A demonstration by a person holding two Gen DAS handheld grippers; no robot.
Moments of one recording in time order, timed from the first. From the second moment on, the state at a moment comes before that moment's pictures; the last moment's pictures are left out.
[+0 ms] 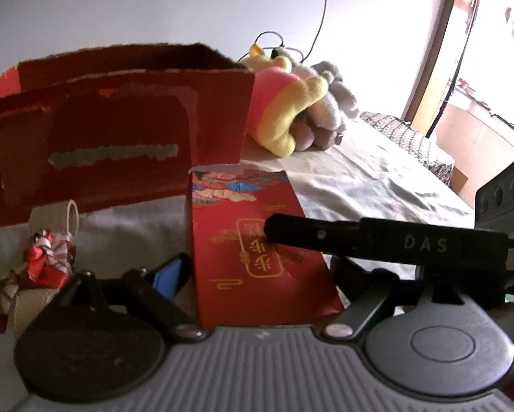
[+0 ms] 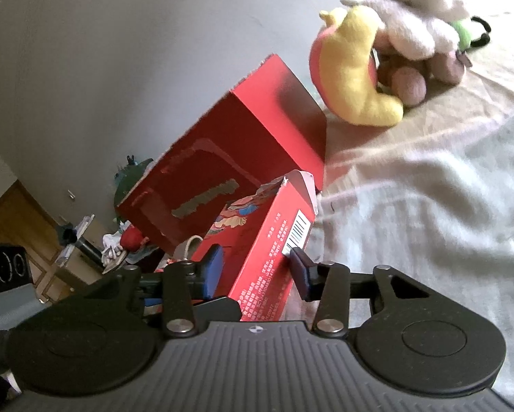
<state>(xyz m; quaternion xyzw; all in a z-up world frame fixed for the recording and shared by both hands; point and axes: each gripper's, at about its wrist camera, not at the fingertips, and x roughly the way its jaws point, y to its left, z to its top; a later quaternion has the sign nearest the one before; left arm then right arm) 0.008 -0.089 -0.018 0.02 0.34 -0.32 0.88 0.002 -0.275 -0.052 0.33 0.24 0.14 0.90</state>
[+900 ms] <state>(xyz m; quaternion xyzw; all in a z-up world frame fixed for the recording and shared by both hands) 0.001 -0.078 0.116 0.06 0.17 -0.35 0.92 0.035 -0.267 0.070 0.29 0.13 0.16 0.94</state>
